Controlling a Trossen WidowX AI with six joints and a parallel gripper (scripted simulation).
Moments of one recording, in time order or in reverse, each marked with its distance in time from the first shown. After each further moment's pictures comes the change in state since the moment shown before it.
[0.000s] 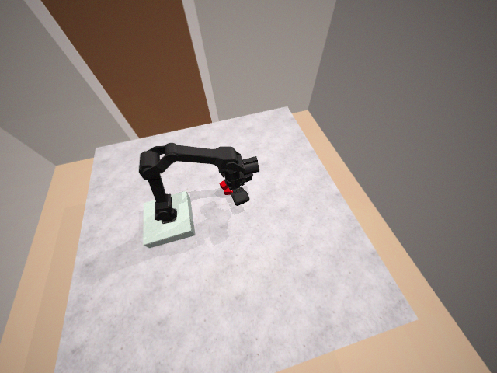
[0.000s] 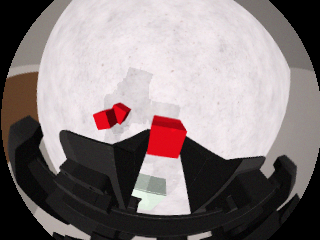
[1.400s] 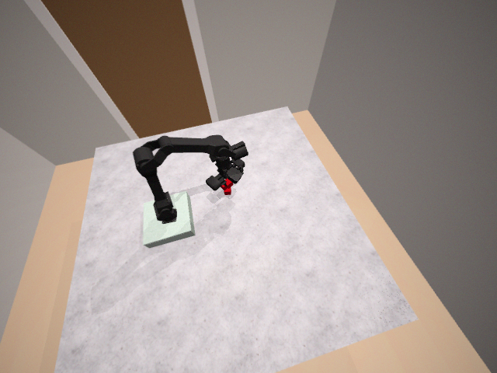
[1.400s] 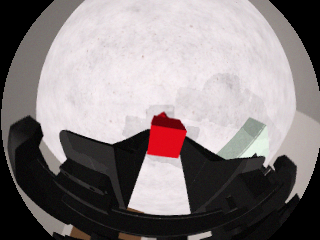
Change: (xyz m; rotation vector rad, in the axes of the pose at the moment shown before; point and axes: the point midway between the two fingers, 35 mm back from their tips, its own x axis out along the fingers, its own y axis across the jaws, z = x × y) arm 0.009 0.078 -0.010 1.194 0.004 0.004
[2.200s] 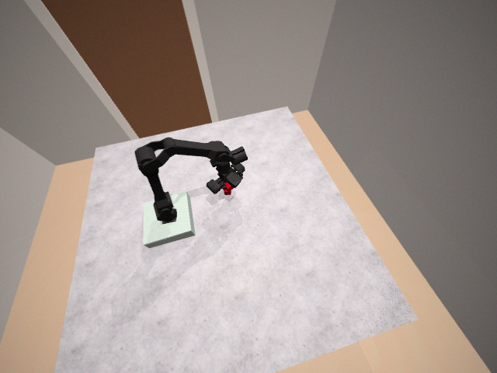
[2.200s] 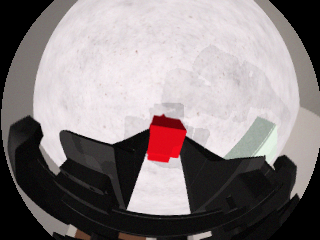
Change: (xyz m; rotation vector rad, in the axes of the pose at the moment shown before) arm 0.031 -0.002 -0.002 0.039 -0.001 0.003
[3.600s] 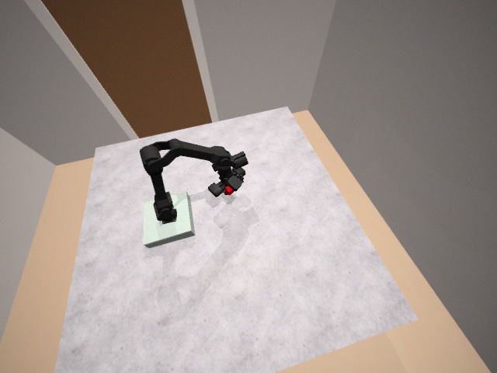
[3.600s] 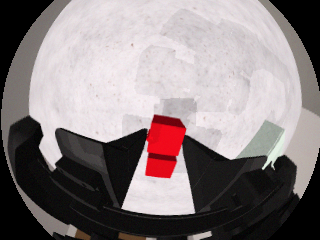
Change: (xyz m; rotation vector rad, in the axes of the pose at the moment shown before) arm 0.030 0.001 0.000 -0.001 0.001 -0.003
